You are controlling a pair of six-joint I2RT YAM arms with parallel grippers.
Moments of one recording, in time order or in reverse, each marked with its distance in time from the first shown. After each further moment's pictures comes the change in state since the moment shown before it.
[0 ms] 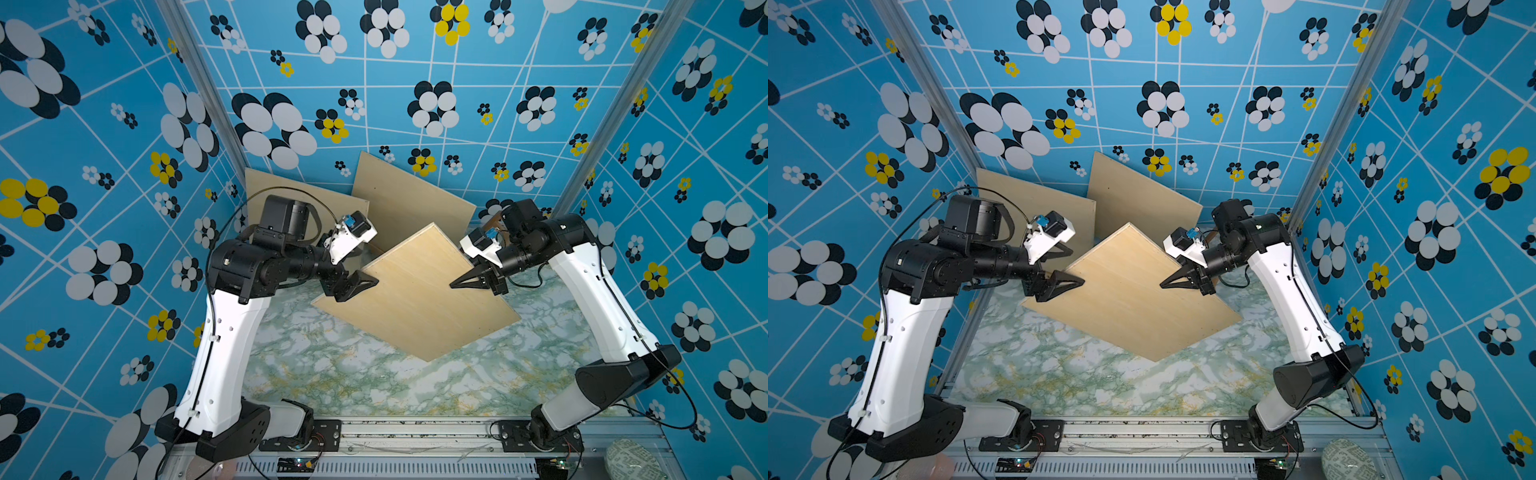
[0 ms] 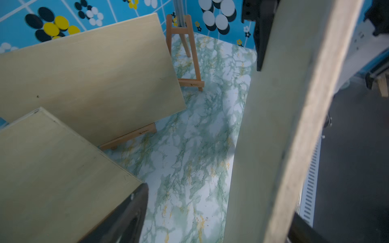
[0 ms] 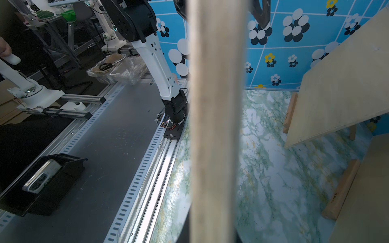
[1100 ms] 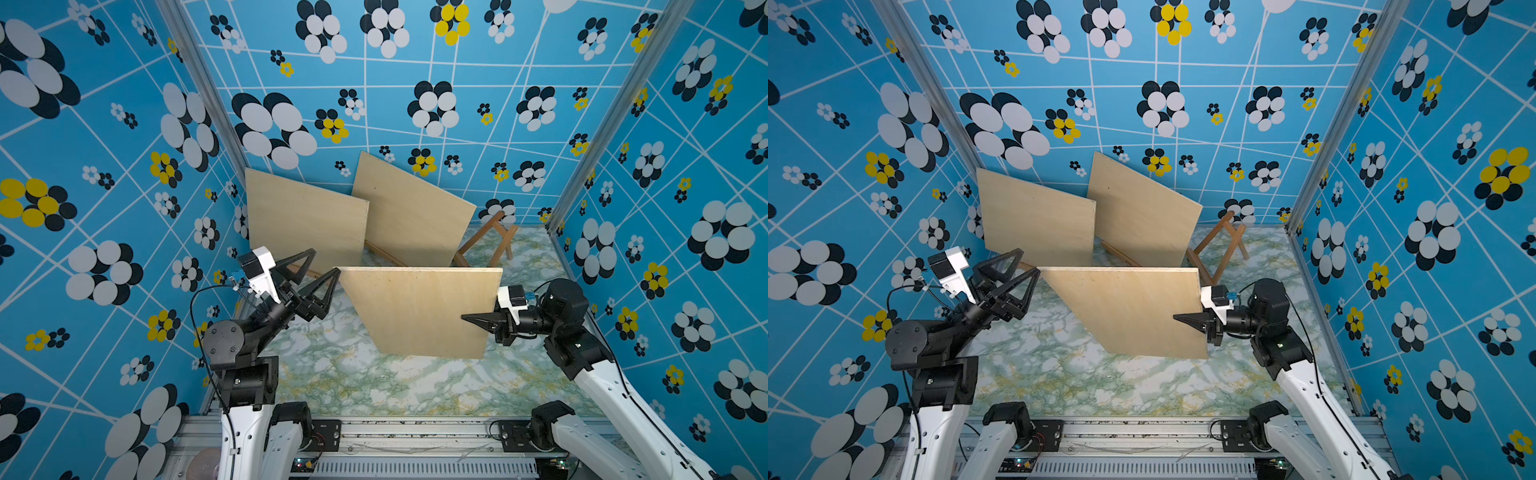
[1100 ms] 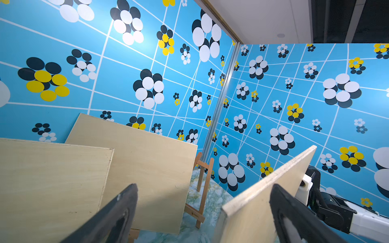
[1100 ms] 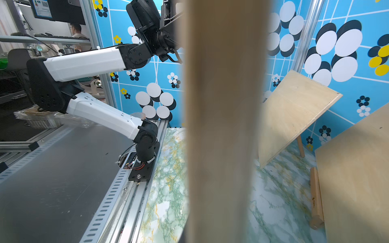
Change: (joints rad) left arm 0.349 -0.759 -1.188 1.631 0.140 -1.154; right arm -0.047 -0.760 -1.205 1.521 0.005 0.916
